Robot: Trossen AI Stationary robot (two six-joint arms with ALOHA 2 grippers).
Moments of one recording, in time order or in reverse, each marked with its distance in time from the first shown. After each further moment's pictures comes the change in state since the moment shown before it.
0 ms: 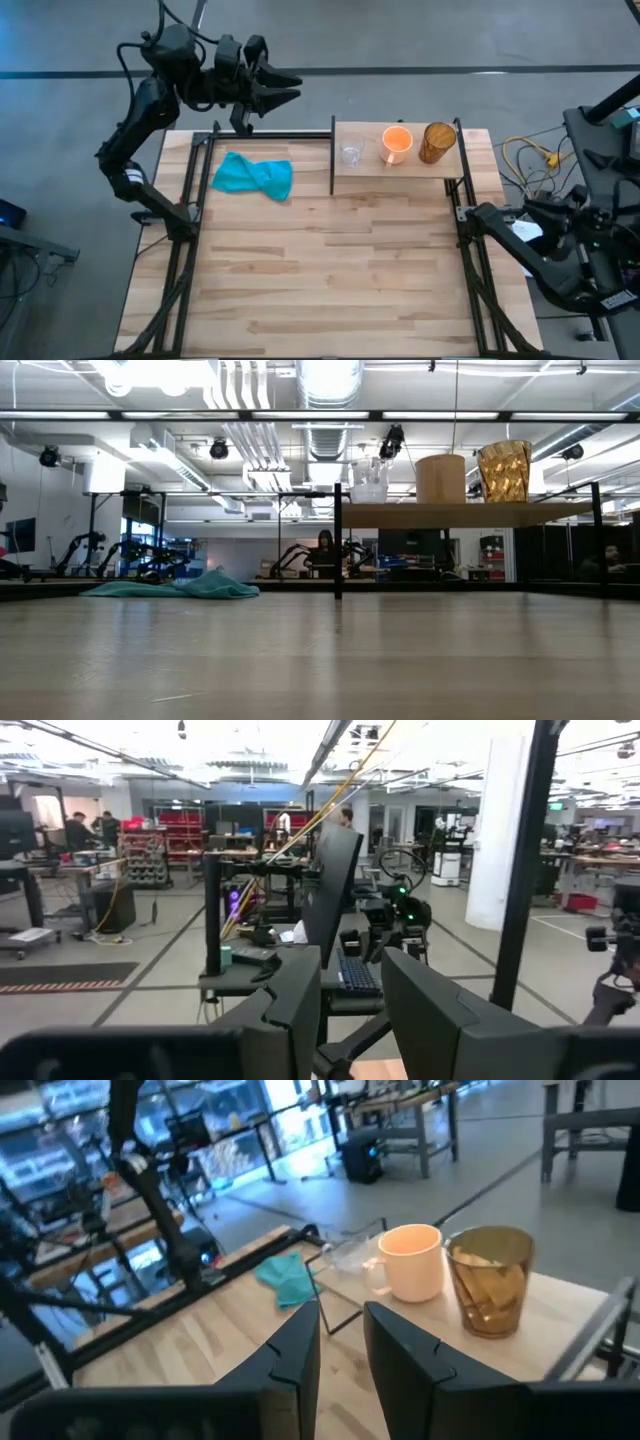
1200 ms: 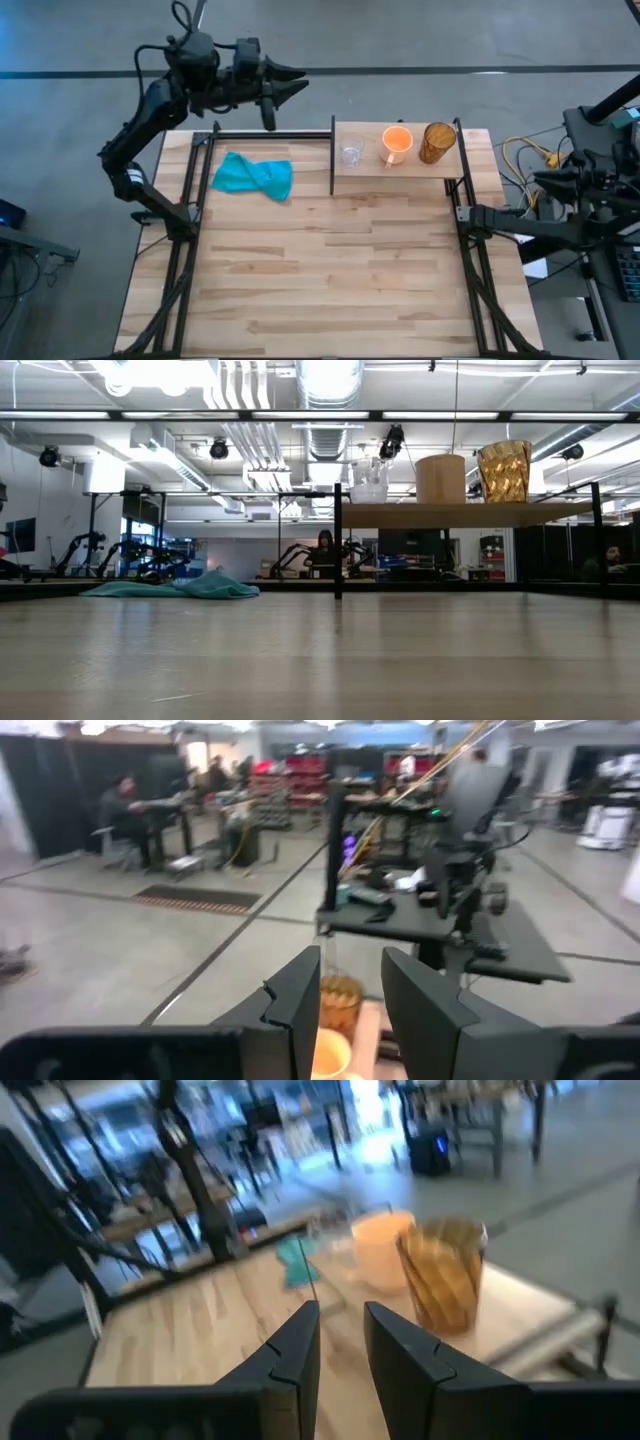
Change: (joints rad) left arm 0.001 -0.002 -0.050 -0.112 -0.336 0.060; right arm 0.820 -0.172 -0.179 0.042 0.593 0.082
